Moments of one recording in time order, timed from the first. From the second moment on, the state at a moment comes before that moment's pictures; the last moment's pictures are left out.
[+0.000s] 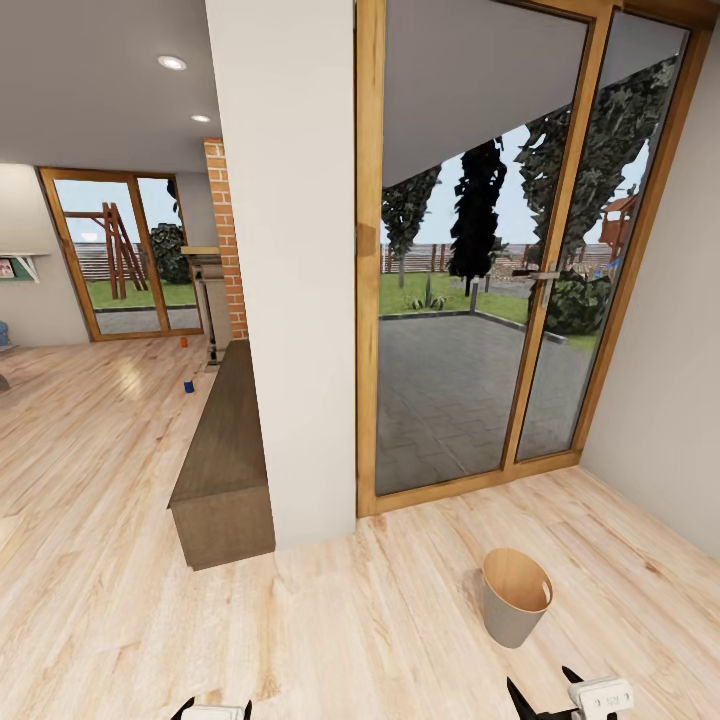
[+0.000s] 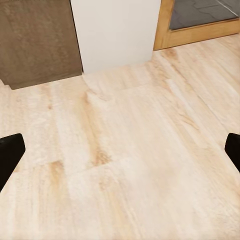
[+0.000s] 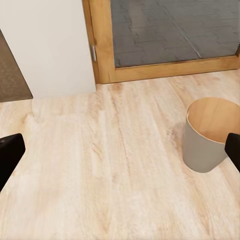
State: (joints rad) left arm 0.07 0.01 -0.01 -0.93 0.00 -0.21 -0.04; right arm 0.22 -0.07 -0.21 -1.34 -0.01 -0.05 0.38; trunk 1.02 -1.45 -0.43
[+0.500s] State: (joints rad) left arm 0.07 0.01 -0.01 -0.93 0.00 -0.20 -0.04; right arm 0.22 -0.07 -0.22 -1.35 -0.01 -0.05 0.38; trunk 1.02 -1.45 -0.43
